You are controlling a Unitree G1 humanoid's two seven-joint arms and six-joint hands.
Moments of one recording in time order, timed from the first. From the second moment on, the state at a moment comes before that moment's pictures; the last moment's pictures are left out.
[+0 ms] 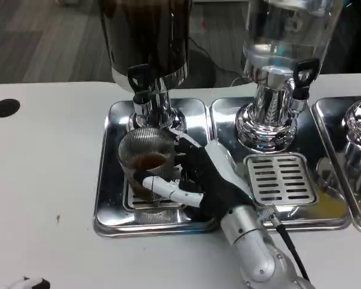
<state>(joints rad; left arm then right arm) 1.07 0.26 0.41 -0.76 0.79 -0.27 -0.30 -0.29 0.02 0.38 0.48 -0.45 -0.09 -0.17</state>
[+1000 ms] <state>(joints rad) 1.07 0.27 0.41 -0.75 0.79 -0.25 -0.31 -0.30 0.03 0.39 0.50 -0.49 -0.11 -0.22</state>
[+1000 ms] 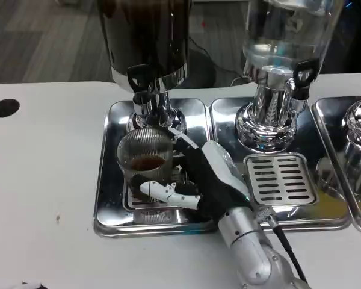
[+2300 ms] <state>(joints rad) 1.05 0.30 0.41 -0.72 0.76 -0.22 -0.33 -0.27 0.05 0.40 0.52 -0.51 -0.13 -0.32</state>
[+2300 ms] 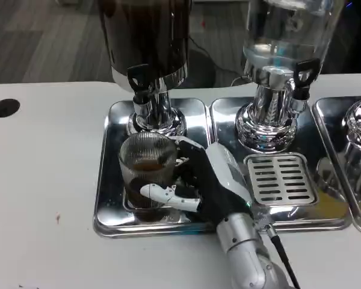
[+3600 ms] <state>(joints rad) 0.95 0.32 0.29 -0.72 0.83 -0.14 -0.37 -0.07 -0.15 0.35 0.19 -0.50 -0.21 -0.21</state>
